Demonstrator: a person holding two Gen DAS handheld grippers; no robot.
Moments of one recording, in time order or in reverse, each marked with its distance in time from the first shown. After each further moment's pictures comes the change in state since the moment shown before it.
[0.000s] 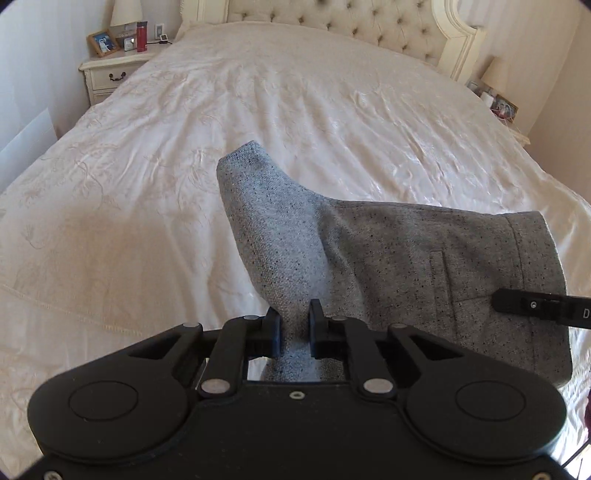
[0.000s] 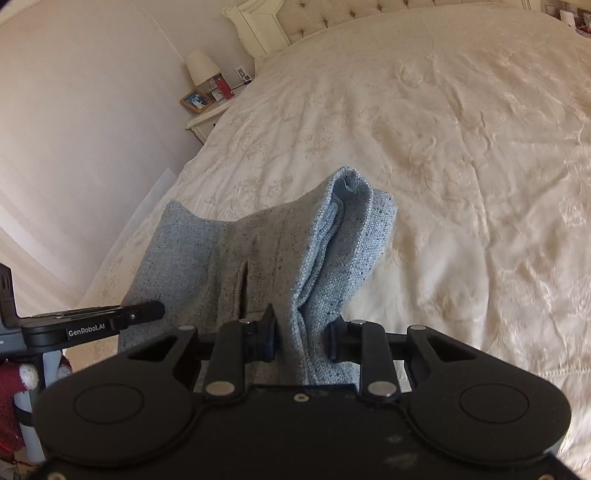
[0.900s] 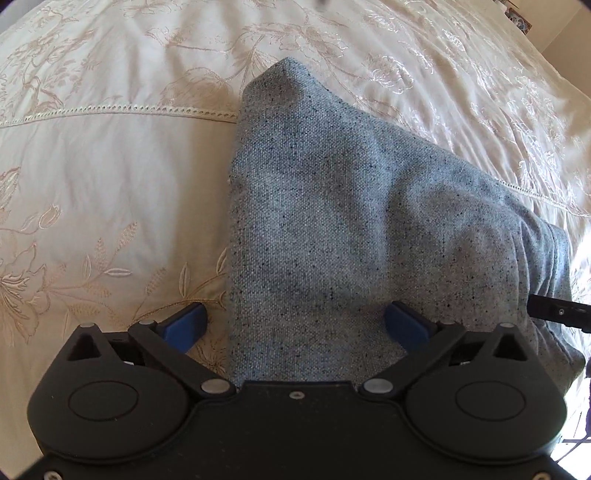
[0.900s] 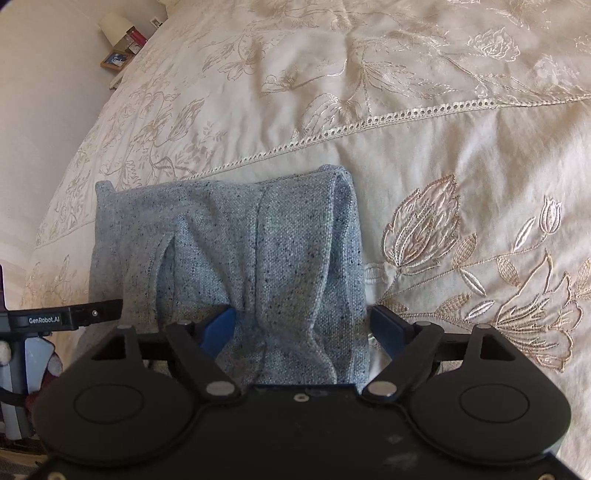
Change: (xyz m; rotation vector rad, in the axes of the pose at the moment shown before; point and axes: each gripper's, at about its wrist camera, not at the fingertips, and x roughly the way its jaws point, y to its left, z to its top) left arm 0.081 -0.008 -0.155 -0.005 0.342 -0.041; right arm 0.016 -0.120 -0.187 0.216 0.219 -0.098
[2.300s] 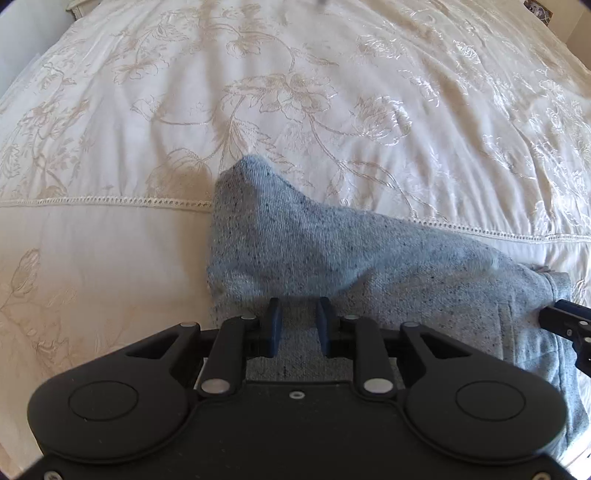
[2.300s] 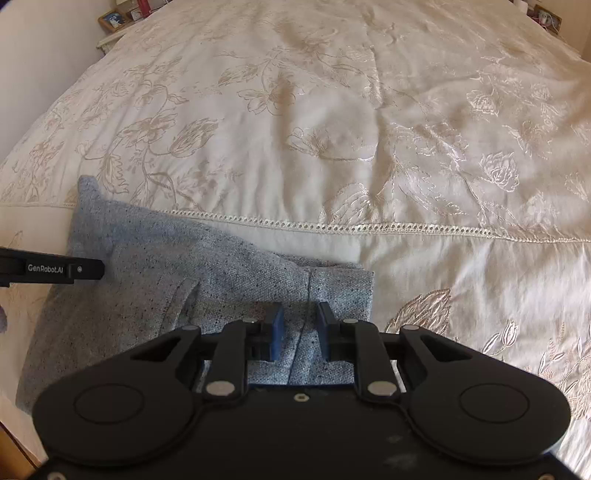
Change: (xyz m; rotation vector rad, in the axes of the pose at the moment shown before) left arm -0.002 -0.042 0.055 0.045 -0.024 0.169; right arm -0.003 0.076 0.024 -0.247 -0.075 -0.288
